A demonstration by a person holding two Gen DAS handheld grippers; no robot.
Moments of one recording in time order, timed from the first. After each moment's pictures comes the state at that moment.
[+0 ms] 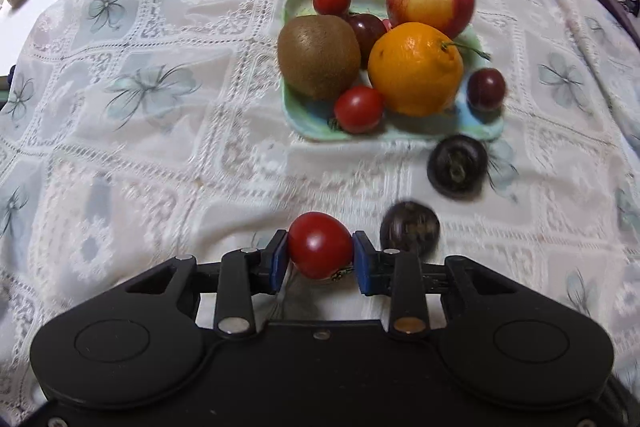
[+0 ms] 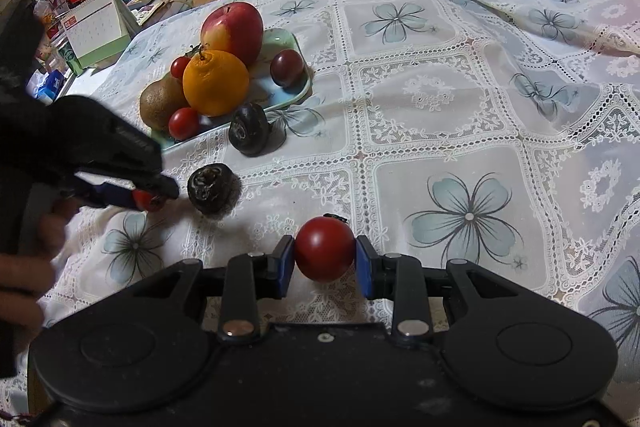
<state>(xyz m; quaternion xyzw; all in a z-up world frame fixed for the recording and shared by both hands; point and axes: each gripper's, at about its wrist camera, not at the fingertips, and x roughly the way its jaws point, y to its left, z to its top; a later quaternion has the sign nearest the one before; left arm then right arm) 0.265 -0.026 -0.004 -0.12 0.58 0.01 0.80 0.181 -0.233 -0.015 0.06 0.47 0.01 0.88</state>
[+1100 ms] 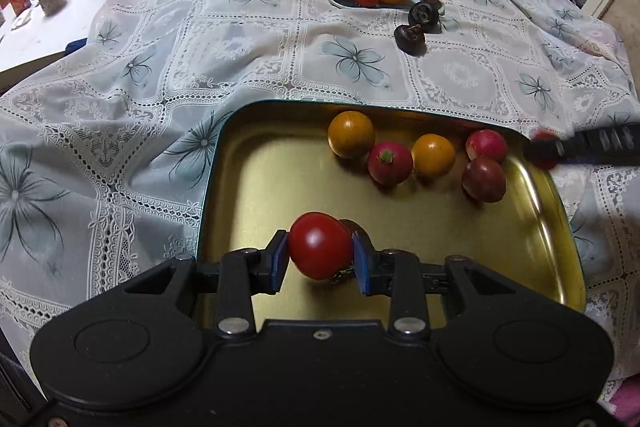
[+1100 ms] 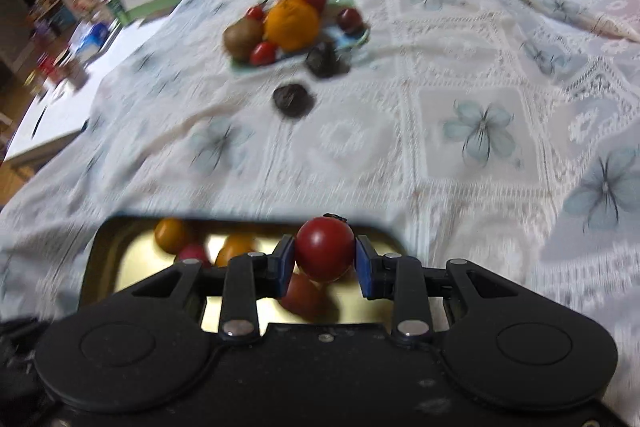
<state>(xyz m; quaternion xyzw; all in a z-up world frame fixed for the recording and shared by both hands) 0.022 0.027 0.023 -0.06 0.52 -0.04 0.85 0.081 -0.205 0.028 0.04 0.52 0.07 0.85</state>
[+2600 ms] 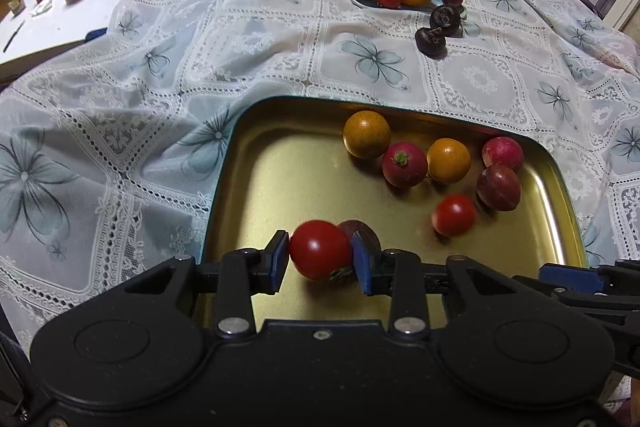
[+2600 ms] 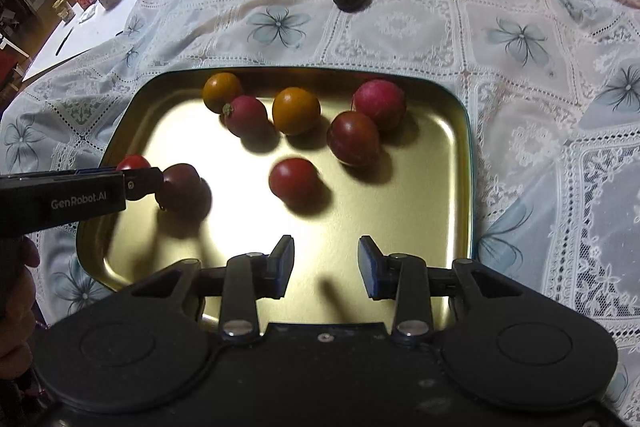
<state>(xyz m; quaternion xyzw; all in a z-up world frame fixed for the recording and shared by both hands) 0.020 0.026 0.021 -0.07 0.52 0.00 0.85 0.005 -0.176 0.001 -0.01 0.56 0.11 0.82</state>
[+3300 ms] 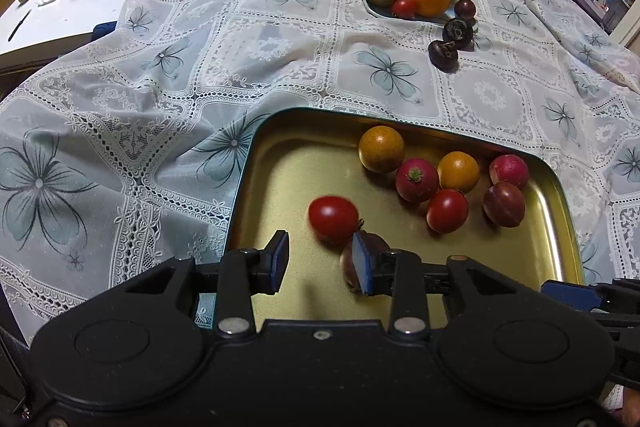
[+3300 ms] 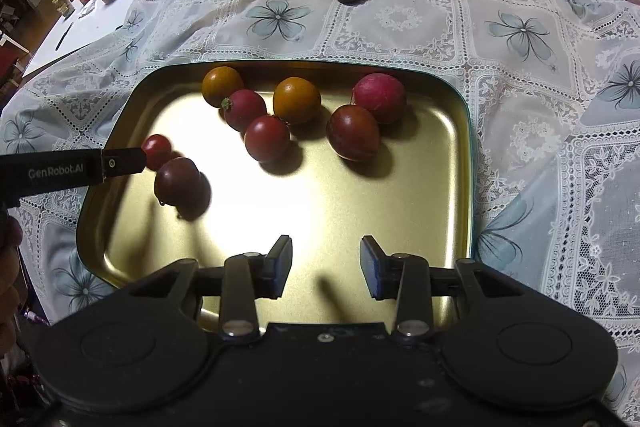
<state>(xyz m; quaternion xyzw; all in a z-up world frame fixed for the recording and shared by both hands) 0.027 0.040 0.025 -0.09 0.53 0.00 0.85 0.007 -0.179 0.000 -0.01 0.57 0.11 0.81</state>
